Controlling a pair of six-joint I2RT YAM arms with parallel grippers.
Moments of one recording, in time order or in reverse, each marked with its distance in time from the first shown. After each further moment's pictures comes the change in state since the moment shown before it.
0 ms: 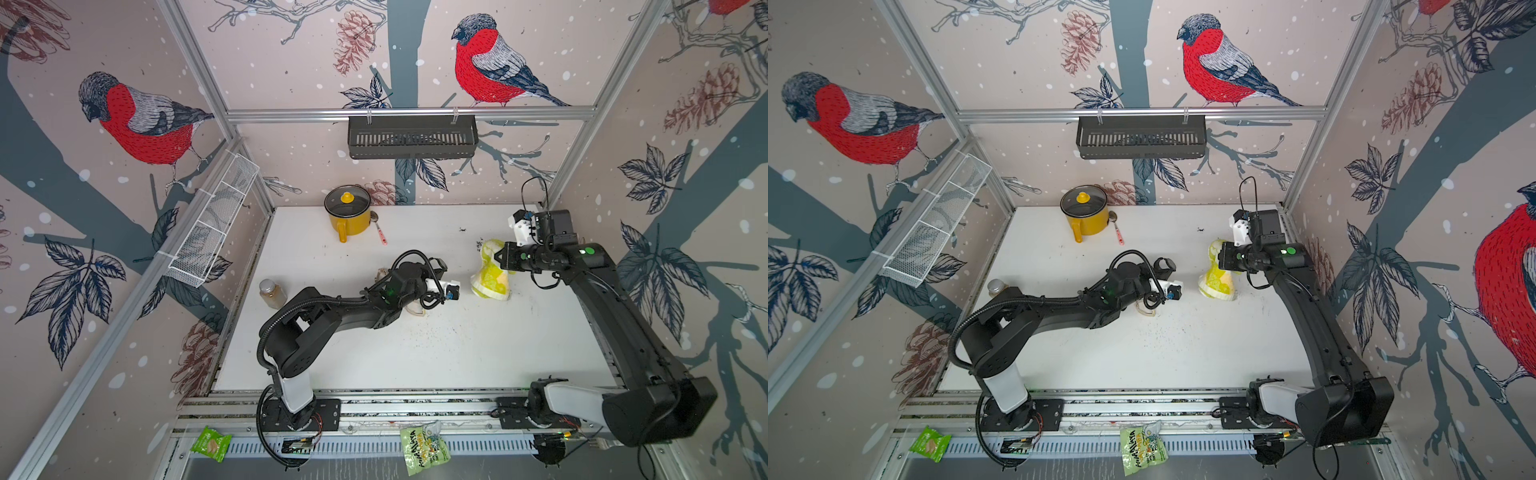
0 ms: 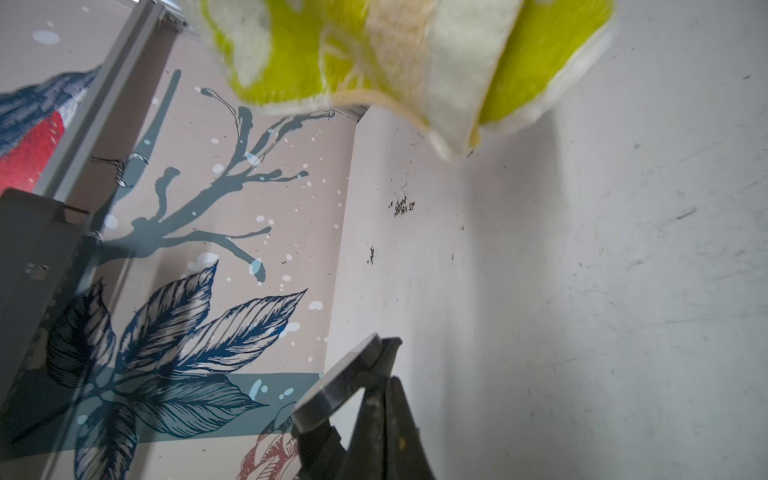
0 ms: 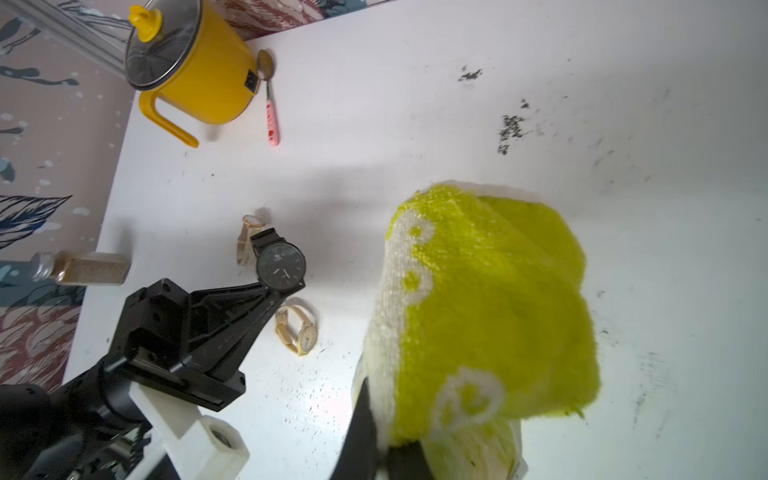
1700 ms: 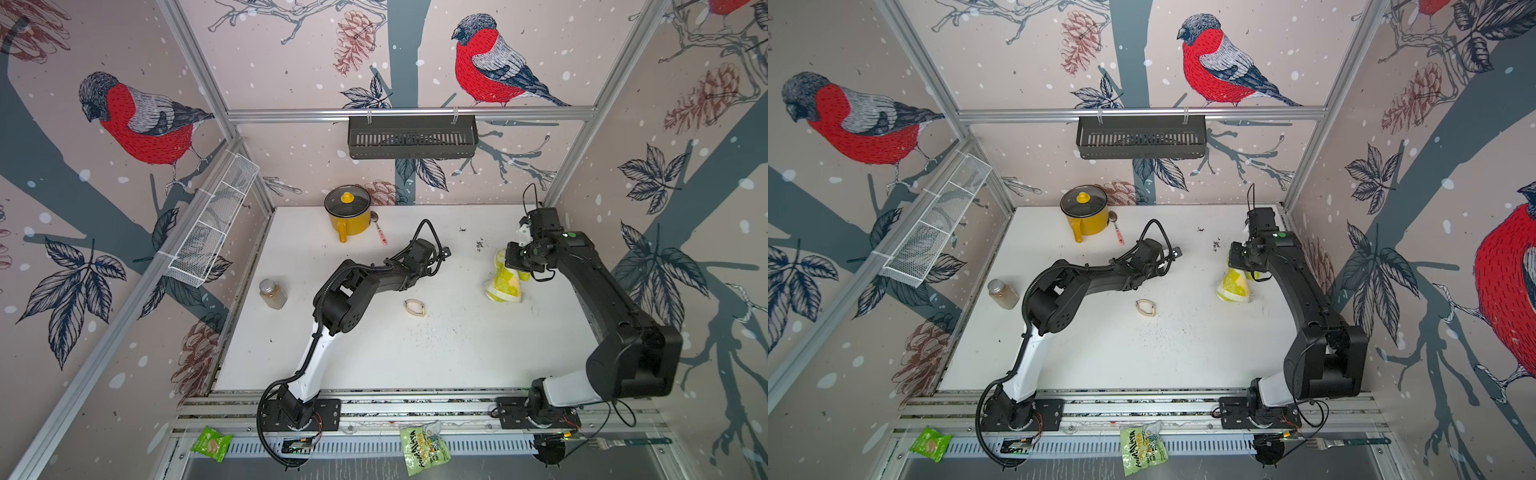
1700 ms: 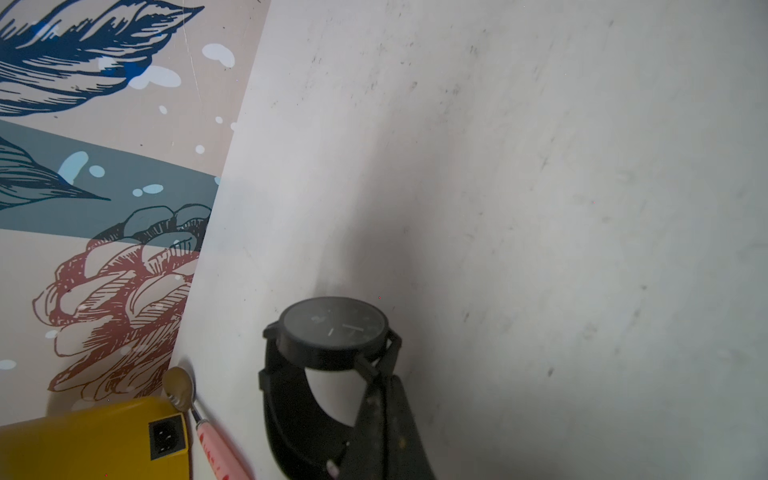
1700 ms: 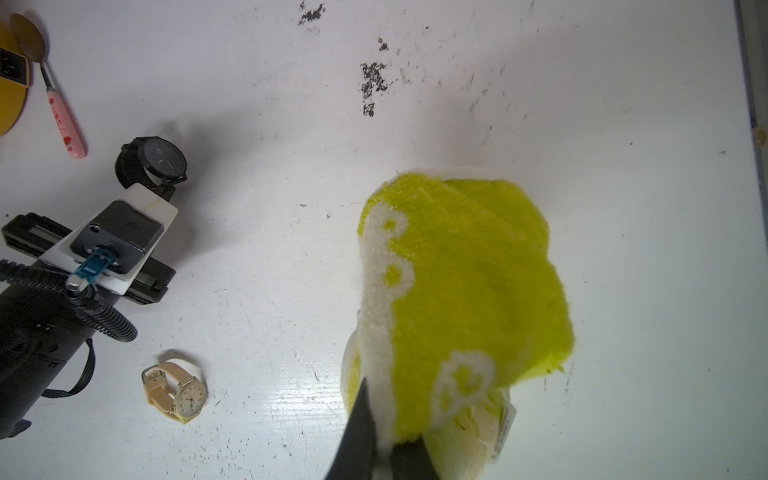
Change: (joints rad) left arm 0.100 0.477 0.541 -0.428 -0.320 -0.338; right arm -0.092 0.212 -0.002 0.003 0.143 0.018
